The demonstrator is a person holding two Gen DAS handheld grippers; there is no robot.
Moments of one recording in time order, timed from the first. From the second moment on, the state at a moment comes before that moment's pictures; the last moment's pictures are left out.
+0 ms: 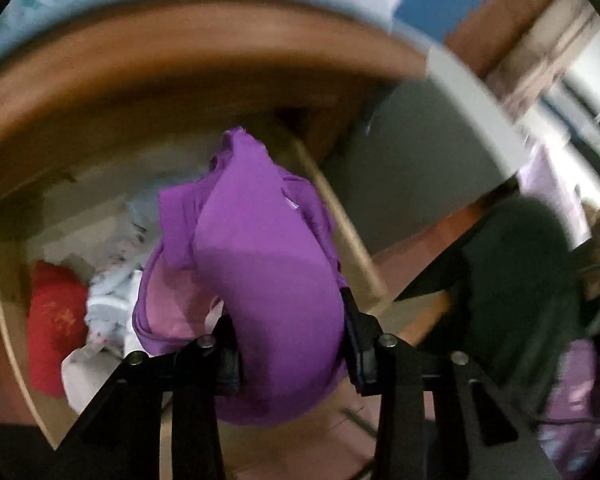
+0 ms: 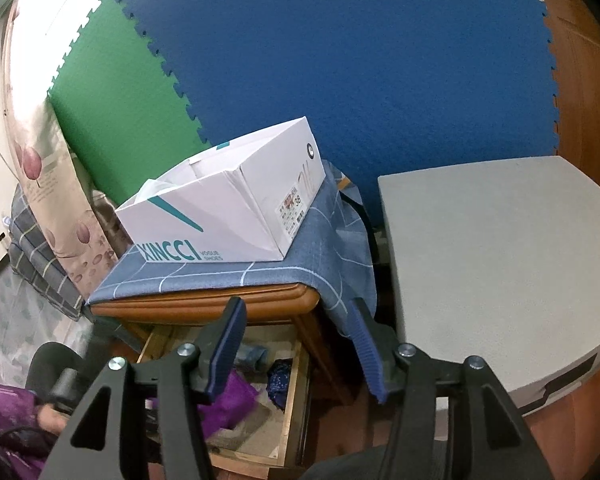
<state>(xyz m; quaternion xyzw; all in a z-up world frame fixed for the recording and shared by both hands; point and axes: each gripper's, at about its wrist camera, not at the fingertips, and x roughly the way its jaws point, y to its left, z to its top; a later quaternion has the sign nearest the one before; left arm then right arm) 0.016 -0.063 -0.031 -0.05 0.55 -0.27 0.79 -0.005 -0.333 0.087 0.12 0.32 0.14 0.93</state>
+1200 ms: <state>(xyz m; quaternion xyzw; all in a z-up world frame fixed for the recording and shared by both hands) 0.153 0.037 0.279 -0.24 0.32 -0.29 0.87 -0.003 -0.338 0.085 0.13 0.32 0.14 0.93</state>
